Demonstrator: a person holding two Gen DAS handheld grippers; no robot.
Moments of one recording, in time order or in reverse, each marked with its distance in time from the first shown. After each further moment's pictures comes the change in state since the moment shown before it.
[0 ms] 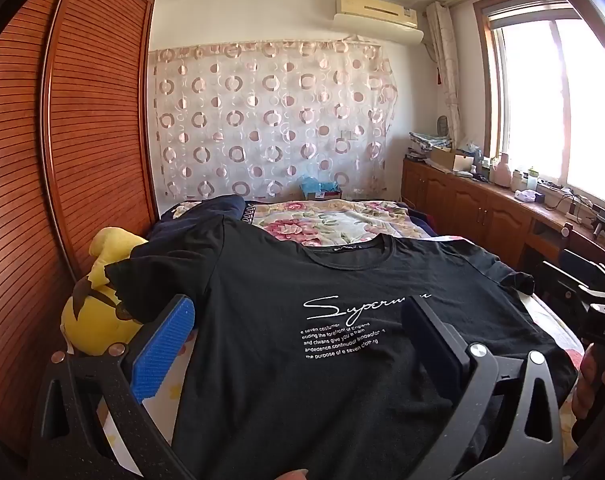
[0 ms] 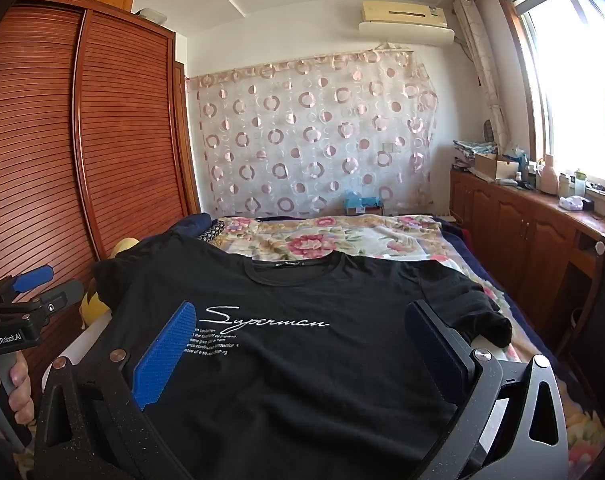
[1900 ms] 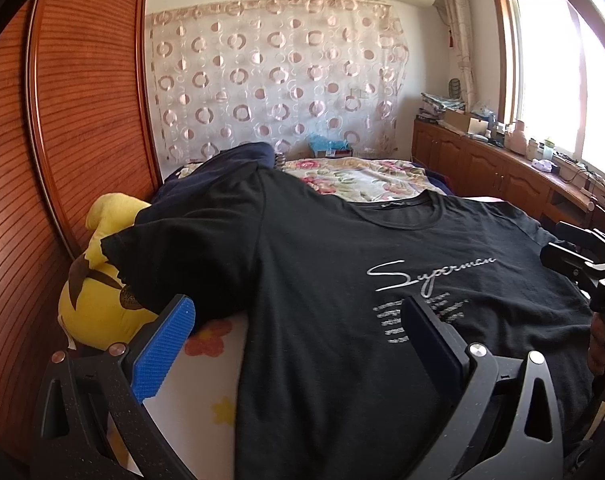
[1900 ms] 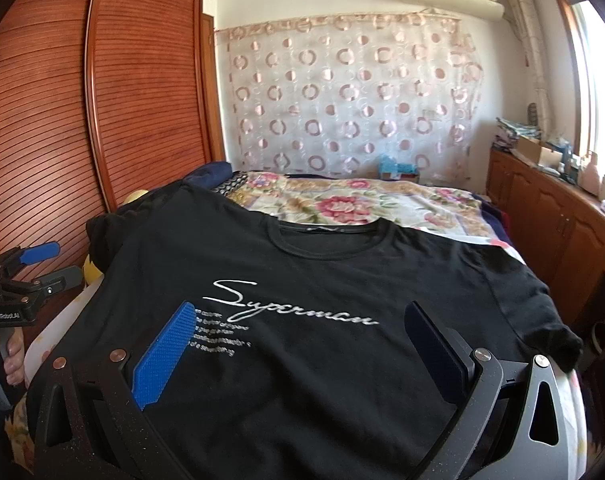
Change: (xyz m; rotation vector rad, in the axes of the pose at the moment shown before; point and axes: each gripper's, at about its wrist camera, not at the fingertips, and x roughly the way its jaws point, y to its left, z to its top) left arm 0.076 0.073 -0.016 0.010 0.153 0.004; right arm 0.099 0.006 0.022 -0.076 0.166 0.111
